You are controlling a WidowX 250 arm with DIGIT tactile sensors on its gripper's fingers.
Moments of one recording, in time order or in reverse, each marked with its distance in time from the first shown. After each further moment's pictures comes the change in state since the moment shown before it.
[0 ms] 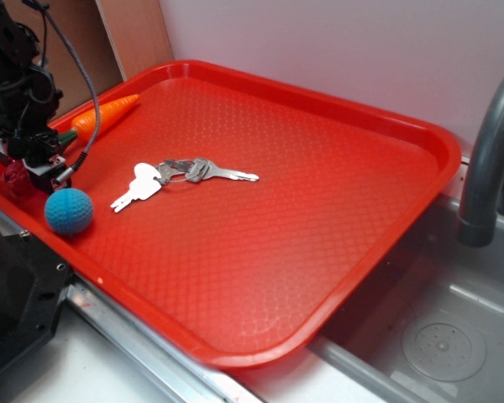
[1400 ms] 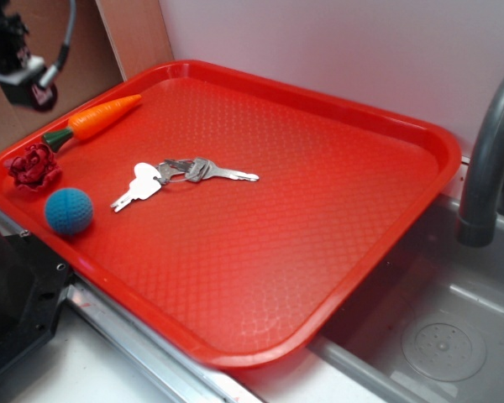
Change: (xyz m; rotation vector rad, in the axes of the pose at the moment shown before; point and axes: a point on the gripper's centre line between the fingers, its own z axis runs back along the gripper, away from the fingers) arm -0.017 -0.019 0.087 -0.079 -0.121 0.206
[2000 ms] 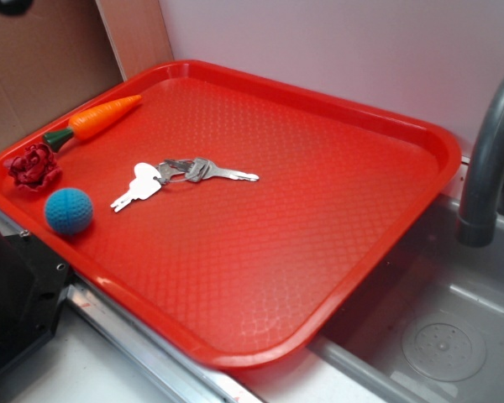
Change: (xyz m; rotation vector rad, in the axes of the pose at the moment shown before) arm -0.016 -0.066 0.105 0.006 0.016 -0.153
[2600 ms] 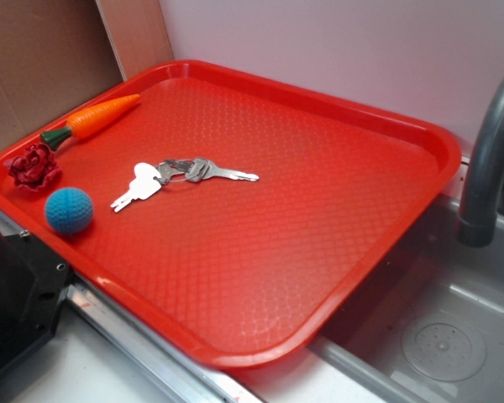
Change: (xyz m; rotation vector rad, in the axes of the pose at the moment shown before) arm -0.002 -0.034 0.042 -0.096 -0.033 -0.150
